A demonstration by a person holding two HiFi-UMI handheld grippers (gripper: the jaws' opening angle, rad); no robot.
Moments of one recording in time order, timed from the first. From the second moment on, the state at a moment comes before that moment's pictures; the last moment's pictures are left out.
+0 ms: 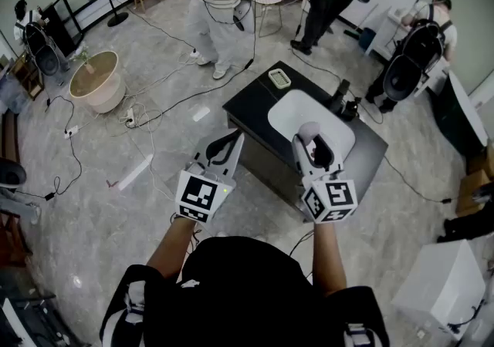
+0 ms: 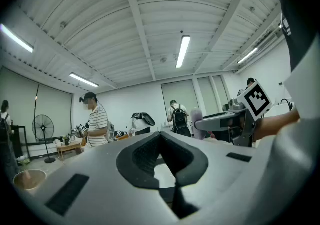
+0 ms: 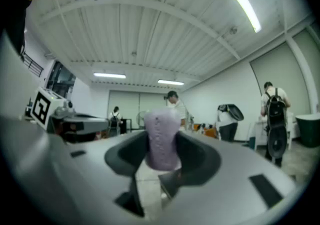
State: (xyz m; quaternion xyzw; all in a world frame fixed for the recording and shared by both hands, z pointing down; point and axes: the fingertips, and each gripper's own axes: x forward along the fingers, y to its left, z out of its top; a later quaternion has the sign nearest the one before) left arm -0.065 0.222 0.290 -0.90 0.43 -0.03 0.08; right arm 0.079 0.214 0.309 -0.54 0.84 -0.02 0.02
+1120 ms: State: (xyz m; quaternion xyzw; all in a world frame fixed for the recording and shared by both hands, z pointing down) left arm -0.020 0.232 0.313 -0.89 0.45 -0.05 0.06; right arm 0.111 0.215 0.336 -0.50 0.87 -0.04 0.01
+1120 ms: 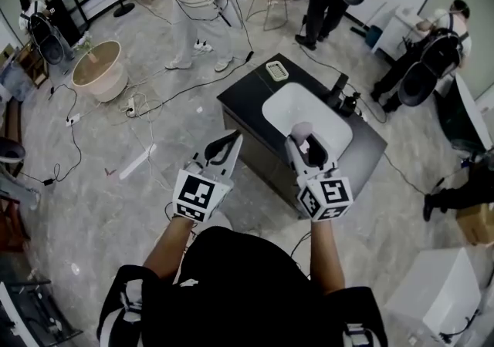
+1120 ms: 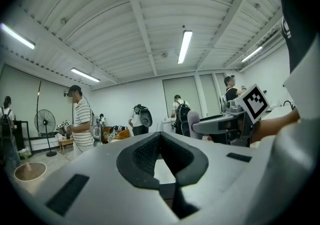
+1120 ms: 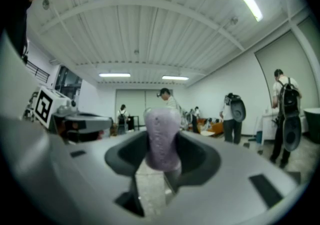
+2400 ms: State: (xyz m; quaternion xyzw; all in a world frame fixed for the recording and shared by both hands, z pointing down) left arm -0.018 0.102 0.336 -0.90 0.44 -0.04 0.03; right arm 0.107 0.096 0.355 -0.49 0.87 -0.04 -0.02
